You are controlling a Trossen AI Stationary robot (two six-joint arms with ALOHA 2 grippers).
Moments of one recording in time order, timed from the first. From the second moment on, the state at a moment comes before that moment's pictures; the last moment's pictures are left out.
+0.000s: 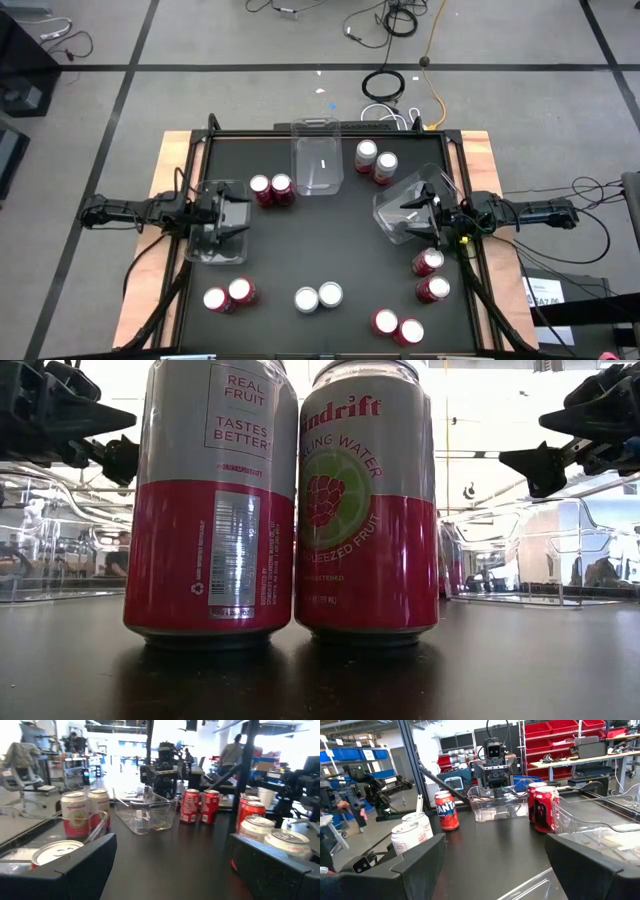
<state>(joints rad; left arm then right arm) -0.09 0.01 0.00 0.03 -0.08 -0.05 0.08 0.00 0.01 0.02 0.00 0.17</state>
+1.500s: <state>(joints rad) 0.12 0.66 1.03 -0.98 -0.28 -0.47 0.08 0.00 0.01 0.03 0.00 0.17</state>
